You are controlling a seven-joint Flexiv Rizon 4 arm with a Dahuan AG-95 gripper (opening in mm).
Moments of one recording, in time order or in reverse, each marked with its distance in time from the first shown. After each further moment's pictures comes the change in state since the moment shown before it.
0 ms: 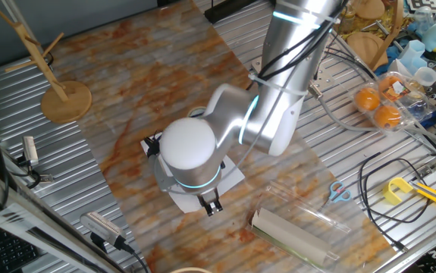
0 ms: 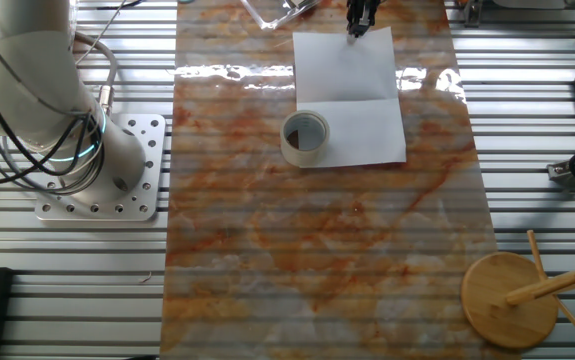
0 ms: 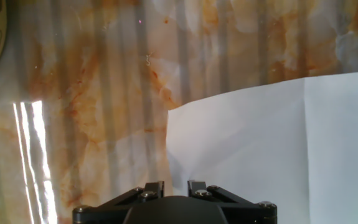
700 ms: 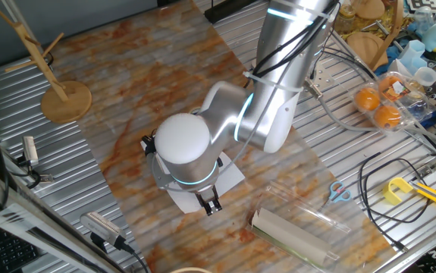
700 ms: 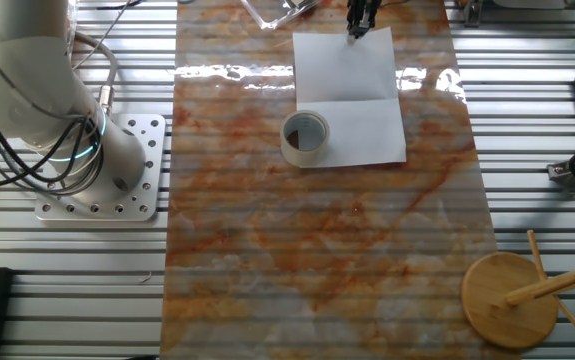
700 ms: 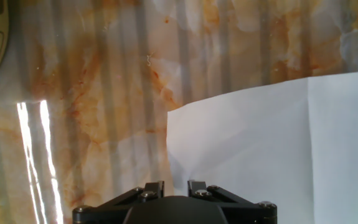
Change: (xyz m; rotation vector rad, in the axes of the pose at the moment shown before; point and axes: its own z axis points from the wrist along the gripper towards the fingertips) arm -0.001 0.001 0.000 -0.026 0.006 -0.002
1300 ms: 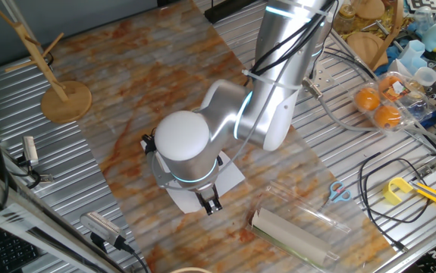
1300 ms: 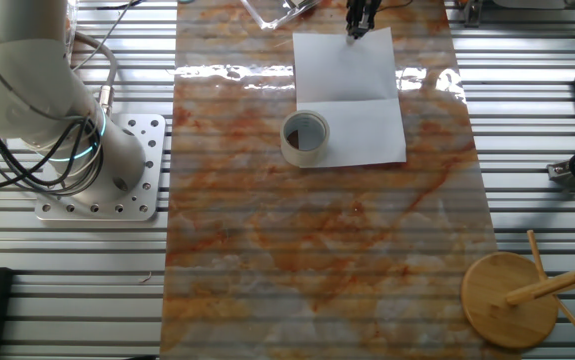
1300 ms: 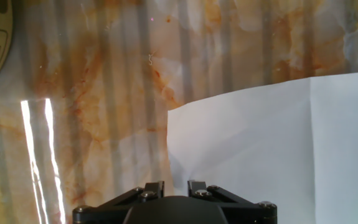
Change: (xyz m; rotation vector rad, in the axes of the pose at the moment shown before) arm 0.001 0.000 0.004 -0.013 -0.003 -0.007
